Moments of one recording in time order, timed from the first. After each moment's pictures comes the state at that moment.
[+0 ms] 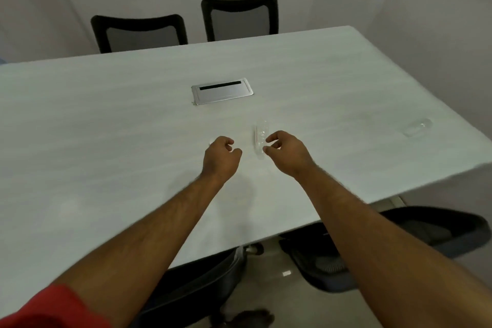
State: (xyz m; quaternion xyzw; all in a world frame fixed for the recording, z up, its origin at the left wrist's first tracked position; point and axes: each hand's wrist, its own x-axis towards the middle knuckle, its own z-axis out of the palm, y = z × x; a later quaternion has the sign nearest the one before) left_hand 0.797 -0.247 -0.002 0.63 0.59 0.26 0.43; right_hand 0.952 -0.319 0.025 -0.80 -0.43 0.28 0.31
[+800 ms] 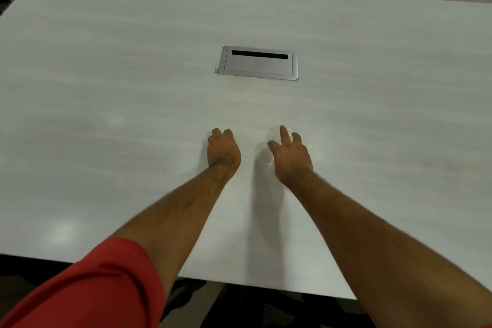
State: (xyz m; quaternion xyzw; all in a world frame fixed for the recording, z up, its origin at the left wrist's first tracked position) left_hand 0.900 -0.127 -0.149 0.64 0.76 -0.01 0.14; right_hand 1.057 -0.166 -0.120 -0.66 -0.74 0.09 -0.12
